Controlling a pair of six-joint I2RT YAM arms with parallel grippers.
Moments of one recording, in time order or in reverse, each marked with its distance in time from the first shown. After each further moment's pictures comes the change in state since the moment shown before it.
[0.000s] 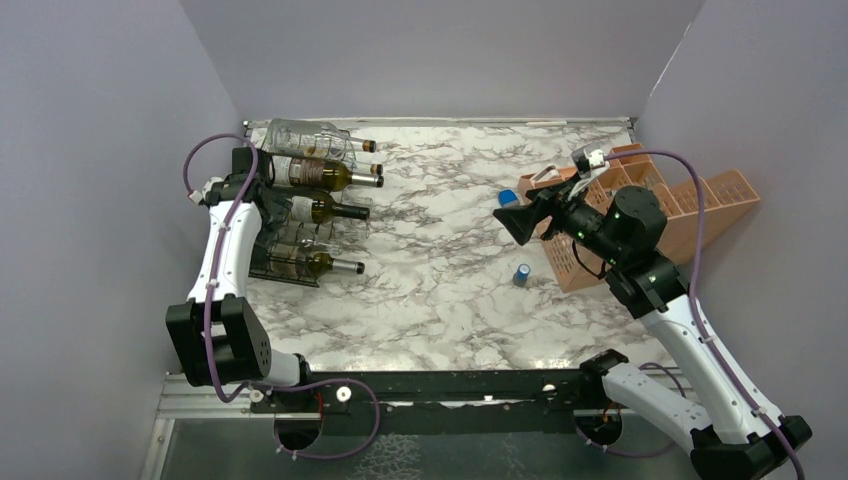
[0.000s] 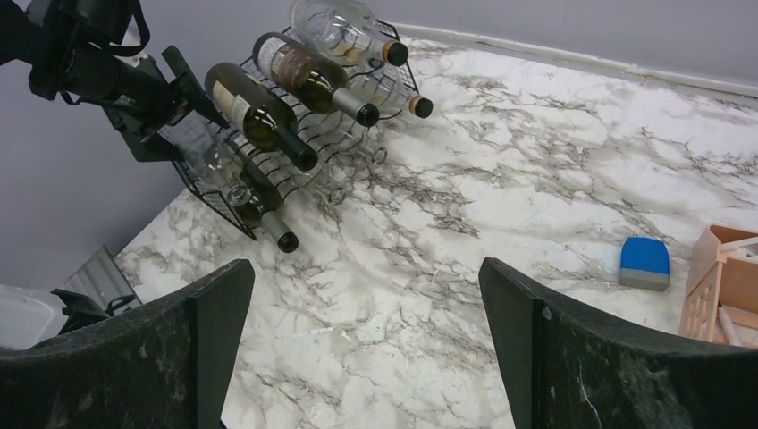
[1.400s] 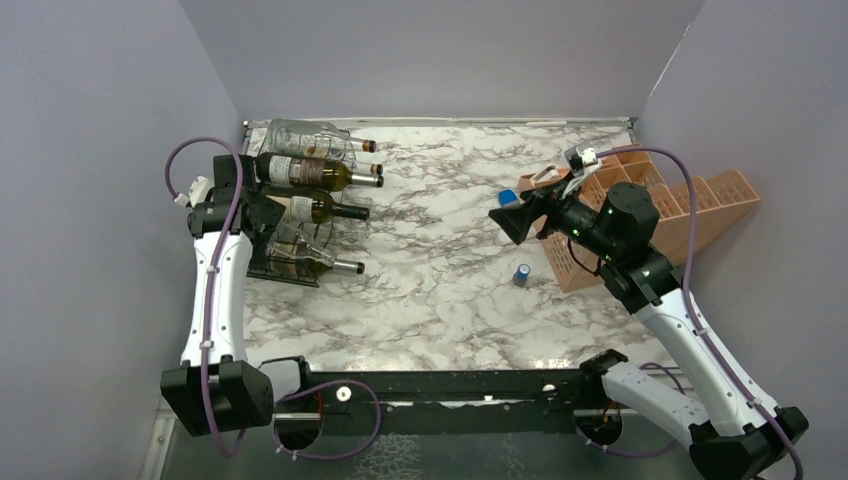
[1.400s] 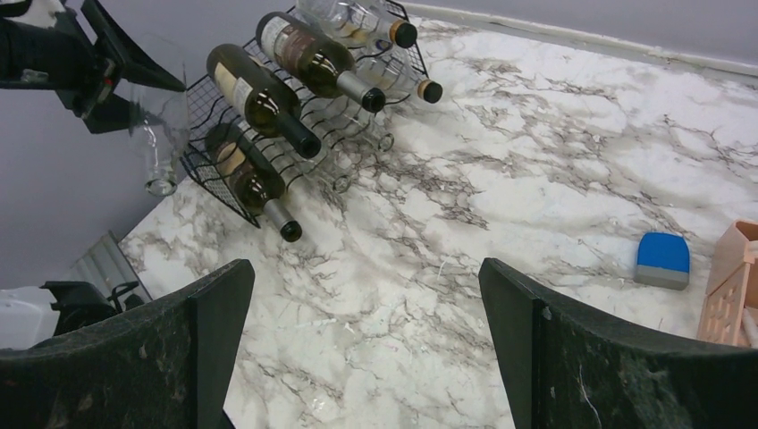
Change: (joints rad) left arm 0.004 -0.235 -0.007 -0.011 0.099 0.041; right arm 0.000 0.040 -0.006 0.018 -0.033 0.006
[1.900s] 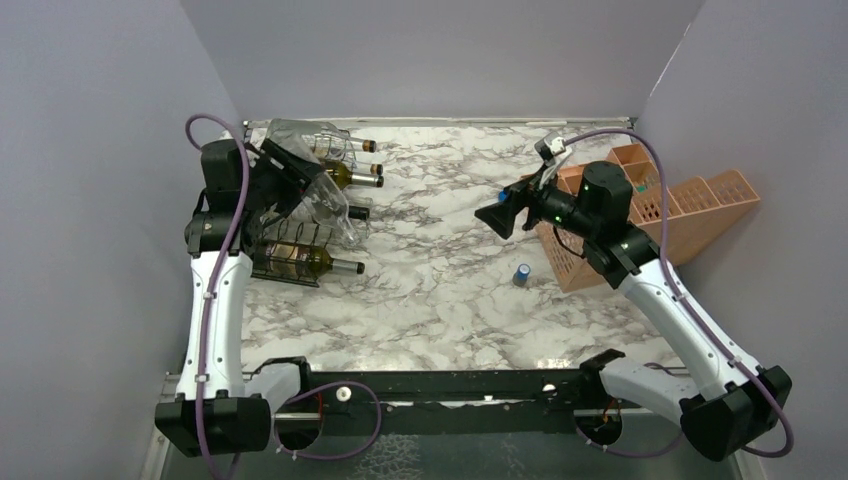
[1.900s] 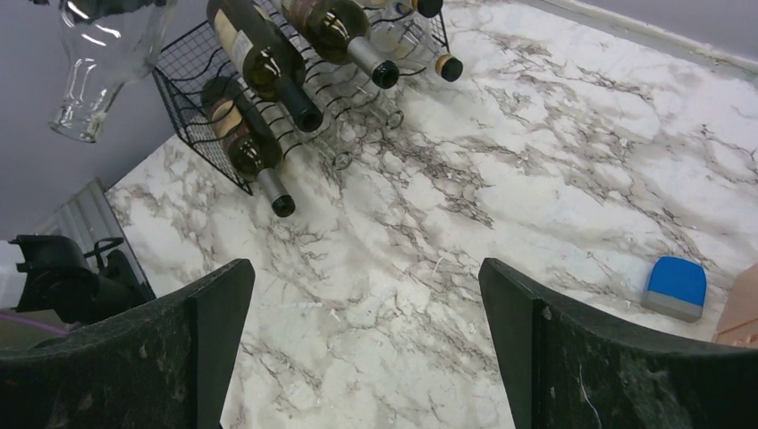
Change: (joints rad) left arm -0.044 -0.091 0.016 0.317 0.491 0.076; right arm 0.000 0.144 0.054 0.008 -0.097 -0.095
